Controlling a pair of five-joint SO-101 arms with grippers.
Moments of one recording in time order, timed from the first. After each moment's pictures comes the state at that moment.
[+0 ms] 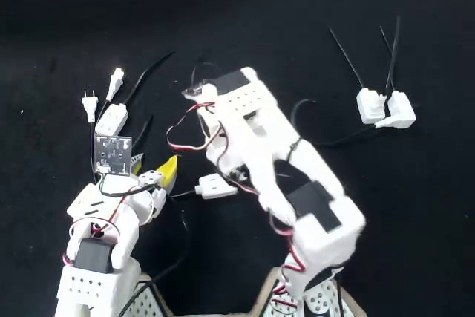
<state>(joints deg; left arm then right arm) 4.7 -103.7 93.8 48.9 4.3 -27.7 14.5 2.3 99.4 7.6</state>
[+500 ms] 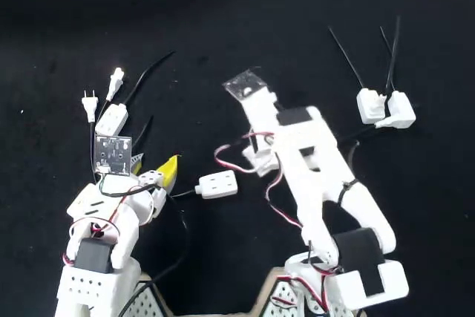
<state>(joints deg) 4.7 -103.7 93.8 48.9 4.3 -13.6 -9.0 38.7 59.7 20.4</state>
